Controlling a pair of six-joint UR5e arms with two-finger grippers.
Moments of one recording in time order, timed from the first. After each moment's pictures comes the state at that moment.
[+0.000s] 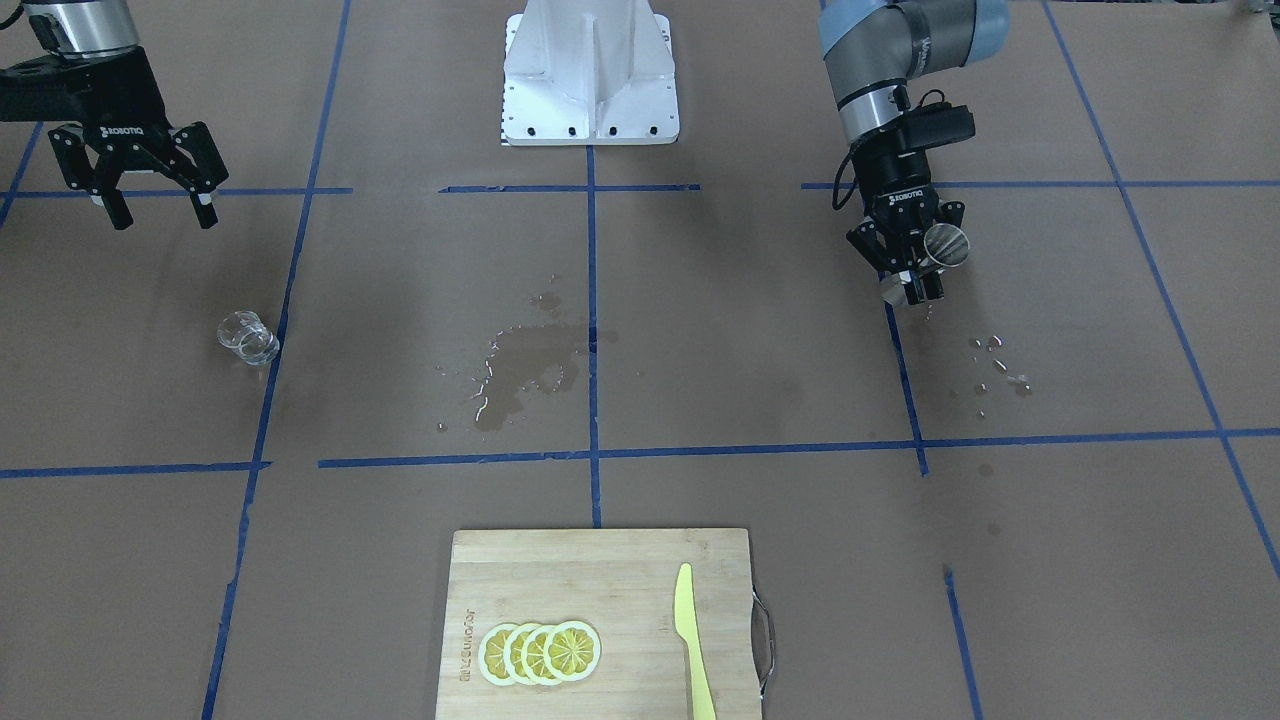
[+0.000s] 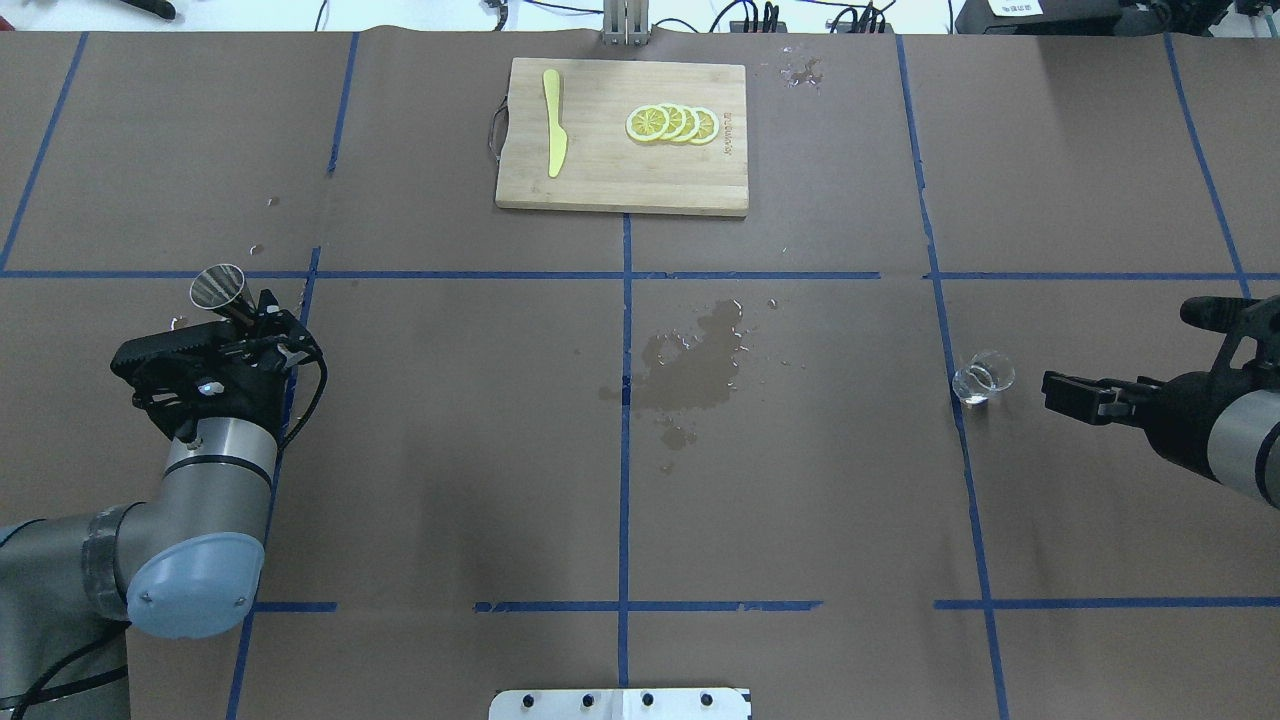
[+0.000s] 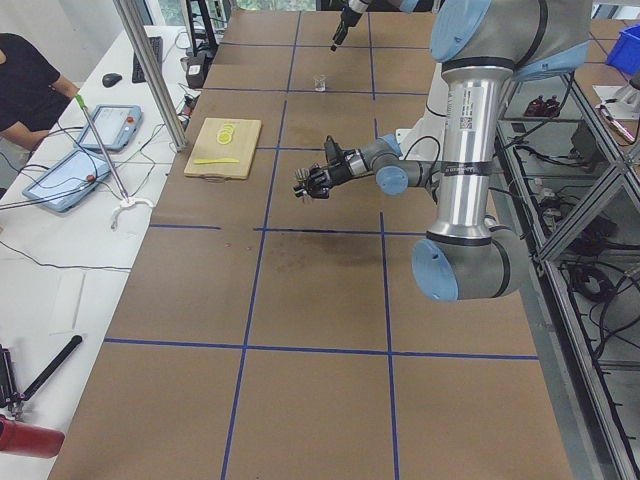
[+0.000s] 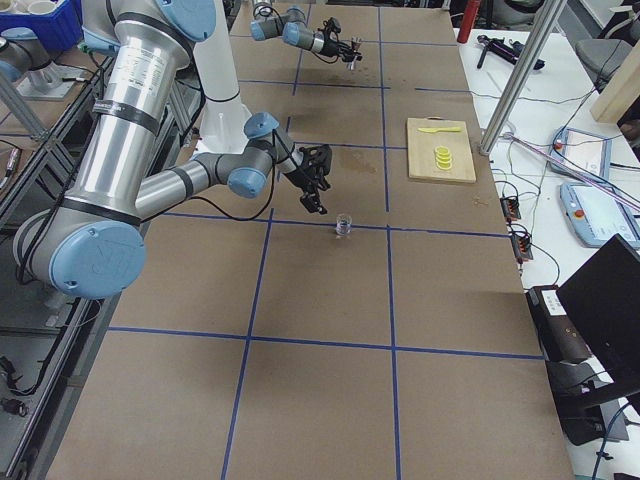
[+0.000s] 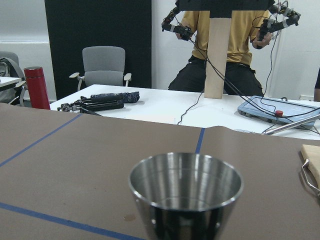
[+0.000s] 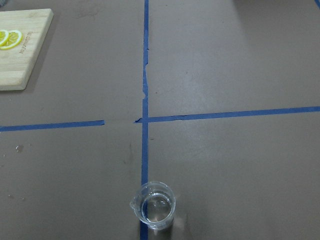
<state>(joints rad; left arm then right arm) -0.28 -1.63 -2.01 -1.80 -0.59 -1.65 0.48 -1.95 2.23 -0.92 1.36 1.28</state>
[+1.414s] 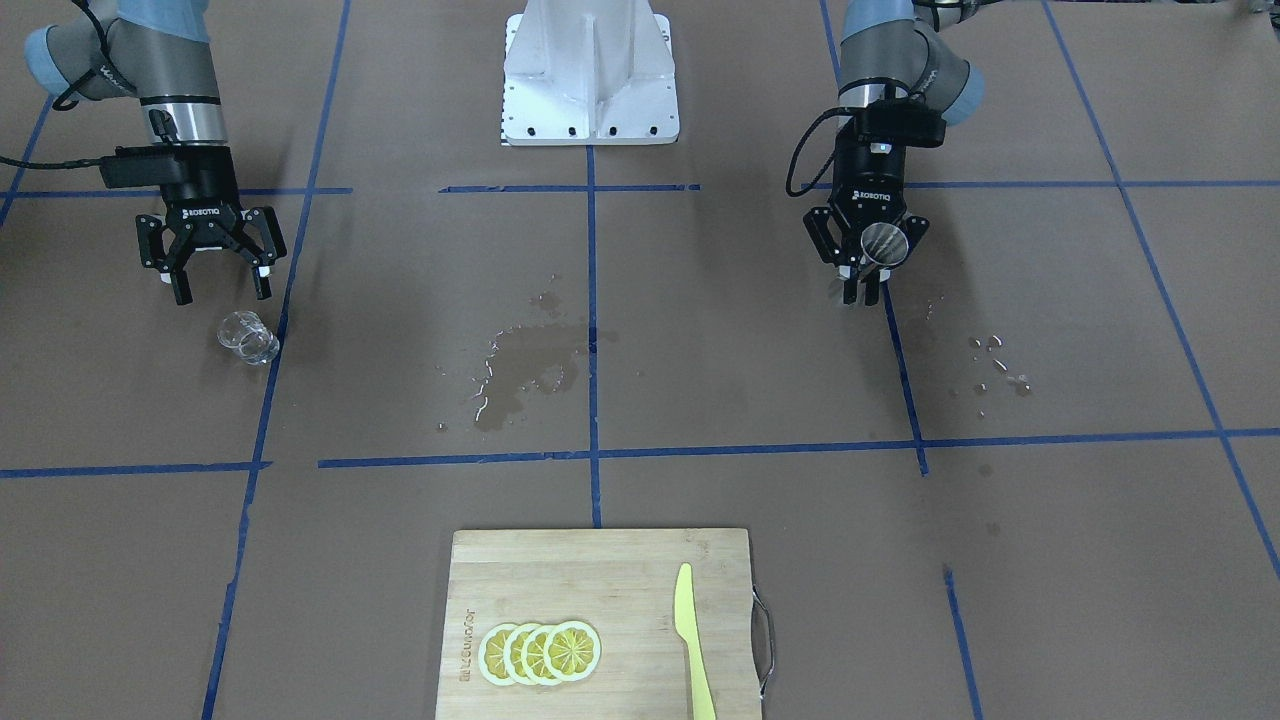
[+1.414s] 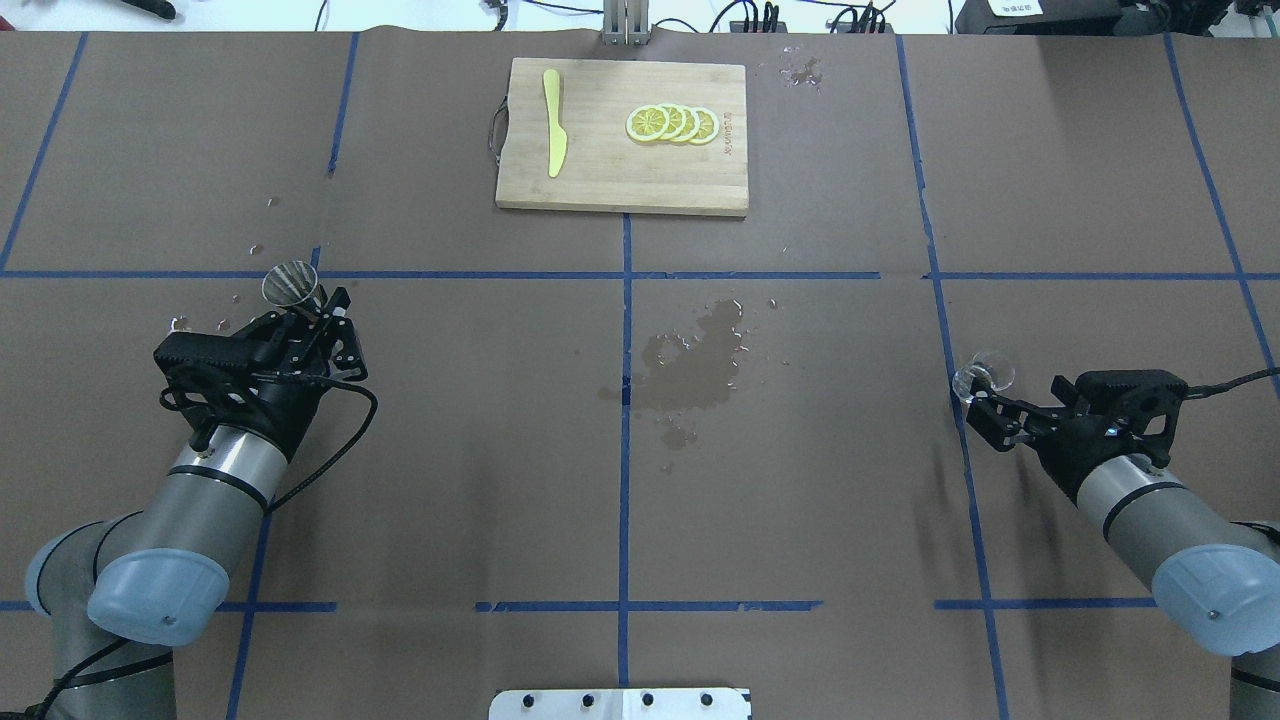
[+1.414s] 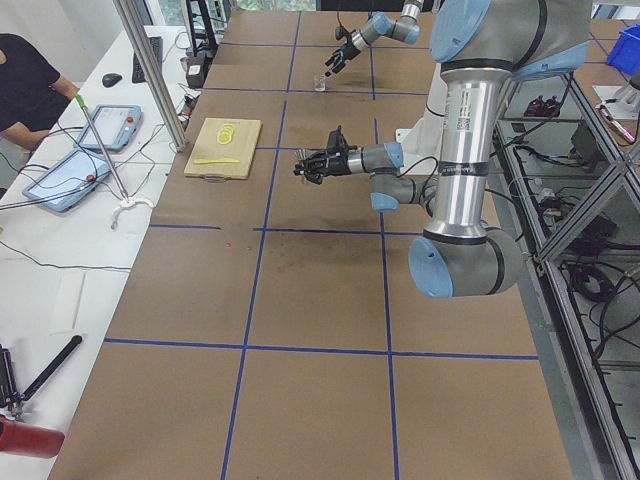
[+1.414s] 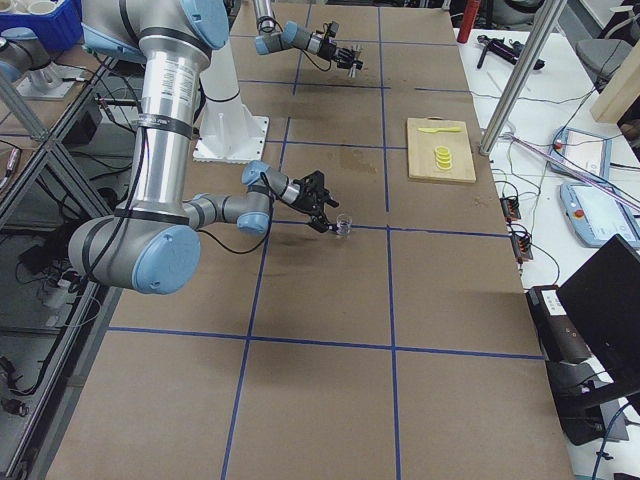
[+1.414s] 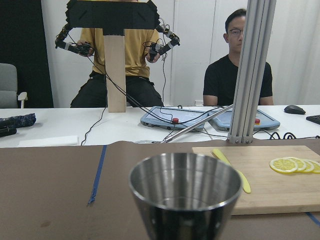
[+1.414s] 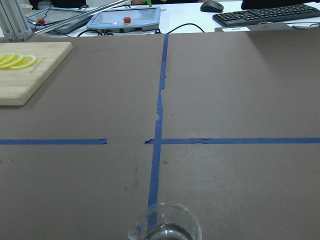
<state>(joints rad) -0.27 -1.67 -1.81 -2.54 -0.61 -1.03 0.28 -1.80 1.85 -0.63 0.89 1.30</state>
